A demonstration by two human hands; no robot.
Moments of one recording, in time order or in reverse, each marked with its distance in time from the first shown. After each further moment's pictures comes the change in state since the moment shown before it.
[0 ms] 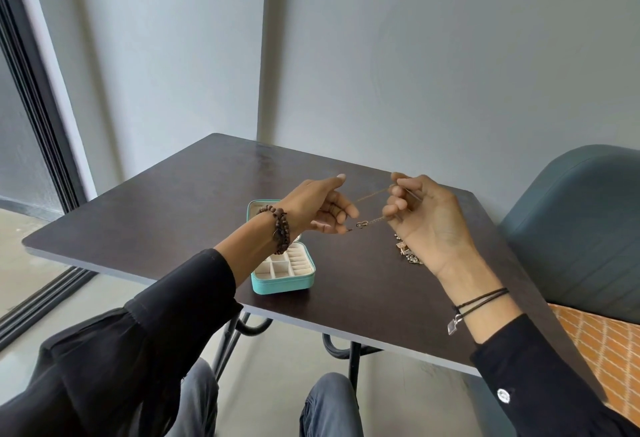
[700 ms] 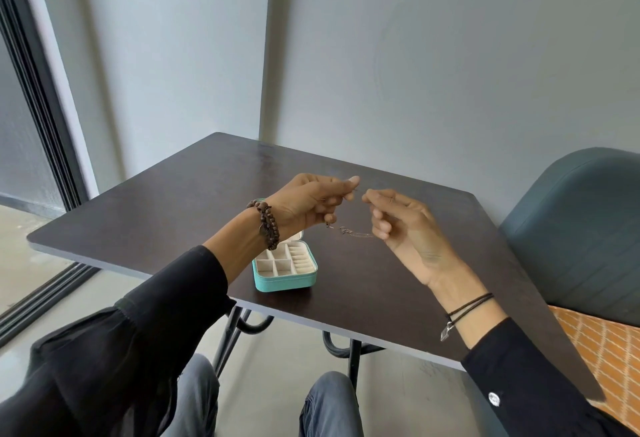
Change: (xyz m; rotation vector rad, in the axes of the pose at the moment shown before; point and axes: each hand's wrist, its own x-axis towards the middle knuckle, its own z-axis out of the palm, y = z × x) left_hand -0.009 0.000 -0.010 -0.173 -0.081 0.138; right_hand 0.000 0.024 -0.010 -0.374 -0.205 -0.058
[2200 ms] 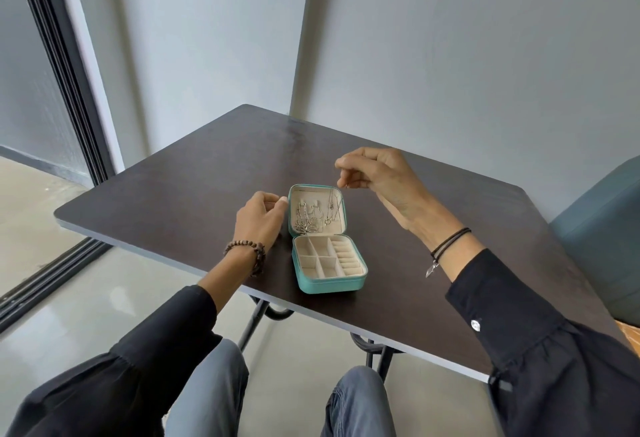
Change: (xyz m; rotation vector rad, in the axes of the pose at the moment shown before) left_hand -0.003 -0.113 -0.127 0.434 0.792 -0.067; right_hand 0.107 0.030 0.073 -0.497 -0.095 -0.036
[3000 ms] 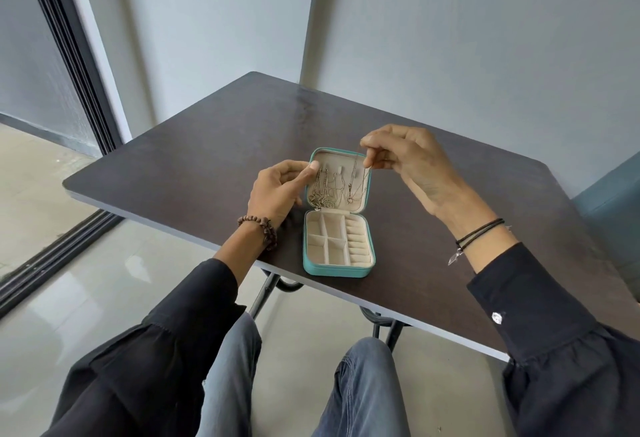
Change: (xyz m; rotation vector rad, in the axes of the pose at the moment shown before) left_hand 0.000 -0.003 0.003 -0.305 -0.163 0.092; right_hand -0.007 0.011 -0.007 0.016 0.009 -0.004
